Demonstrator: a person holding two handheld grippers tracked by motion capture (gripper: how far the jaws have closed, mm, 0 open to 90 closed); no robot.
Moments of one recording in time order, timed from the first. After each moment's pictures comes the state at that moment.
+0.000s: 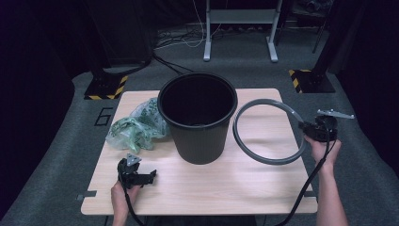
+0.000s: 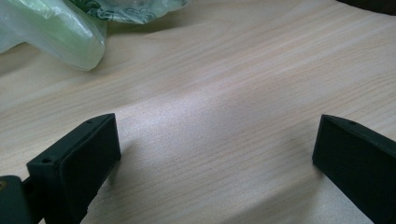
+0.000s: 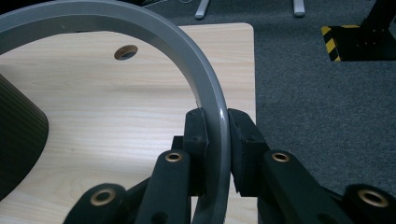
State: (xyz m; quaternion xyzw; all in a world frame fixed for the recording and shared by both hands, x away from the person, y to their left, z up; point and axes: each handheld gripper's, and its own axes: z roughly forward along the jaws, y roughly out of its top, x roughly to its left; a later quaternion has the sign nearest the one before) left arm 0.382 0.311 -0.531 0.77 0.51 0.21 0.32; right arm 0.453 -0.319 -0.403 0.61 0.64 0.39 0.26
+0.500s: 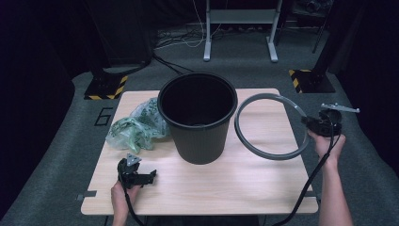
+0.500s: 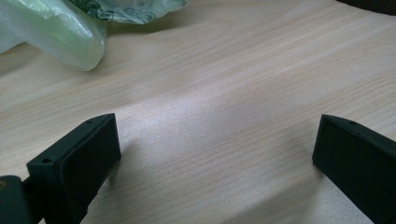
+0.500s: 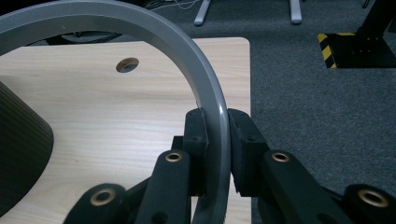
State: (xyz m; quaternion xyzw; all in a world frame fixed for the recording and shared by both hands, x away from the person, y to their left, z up) left arm 0.382 0.311 -0.531 0.77 0.51 0.21 0.32; right arm 0.456 -0.323 -0.381 0.61 0.64 0.40 0.26
